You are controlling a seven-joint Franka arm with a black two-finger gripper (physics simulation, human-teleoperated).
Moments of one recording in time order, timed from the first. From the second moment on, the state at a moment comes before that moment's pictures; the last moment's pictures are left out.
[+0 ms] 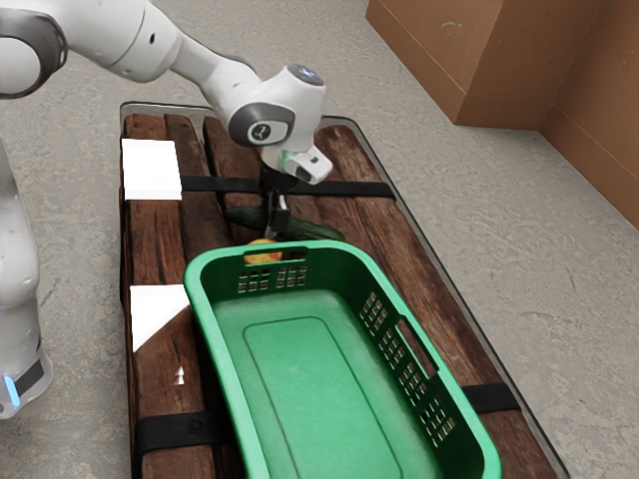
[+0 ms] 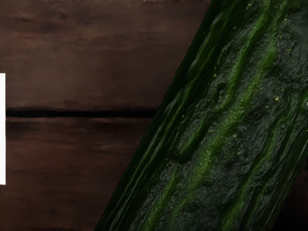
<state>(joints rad) 0.24 -0.16 0.00 -2.30 0.07 2.13 0.20</state>
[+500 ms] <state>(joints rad) 0.24 -0.18 -0.01 -2.29 0.10 2.15 0.17</state>
